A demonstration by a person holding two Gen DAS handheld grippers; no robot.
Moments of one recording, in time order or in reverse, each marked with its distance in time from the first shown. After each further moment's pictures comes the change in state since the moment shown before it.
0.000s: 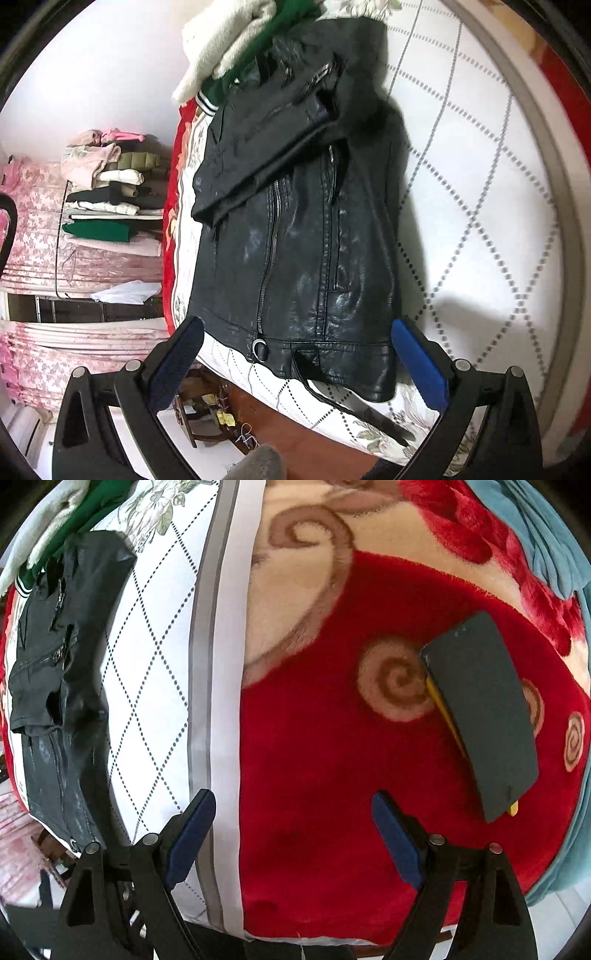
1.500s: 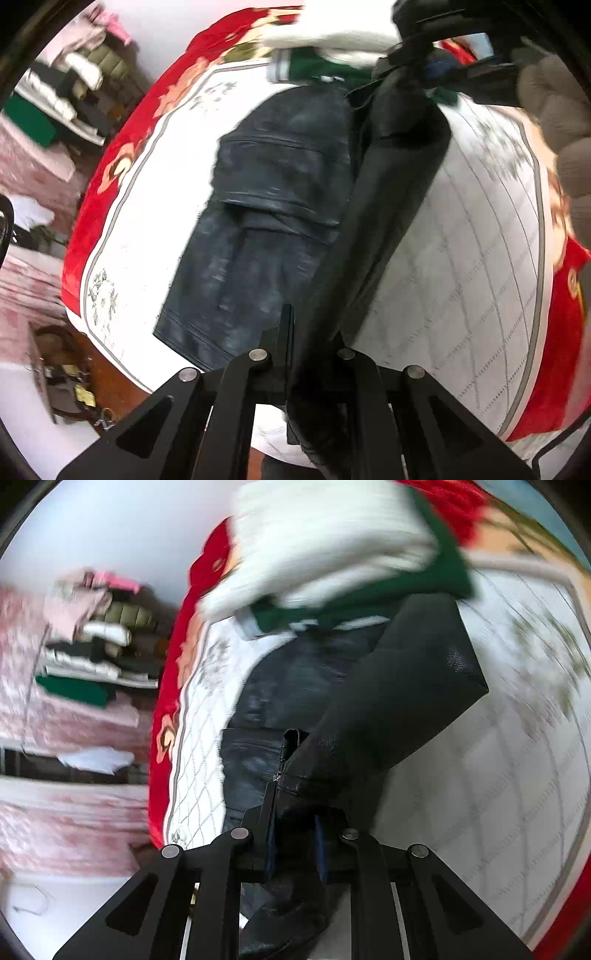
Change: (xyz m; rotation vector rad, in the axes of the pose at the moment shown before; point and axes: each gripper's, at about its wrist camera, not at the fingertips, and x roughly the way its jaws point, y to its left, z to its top) left arm 0.113 0.256 -0.001 -0.427 -0.007 -0.573; right arm -0.096 0.345 0.064 -0.193 -0.317 0.520
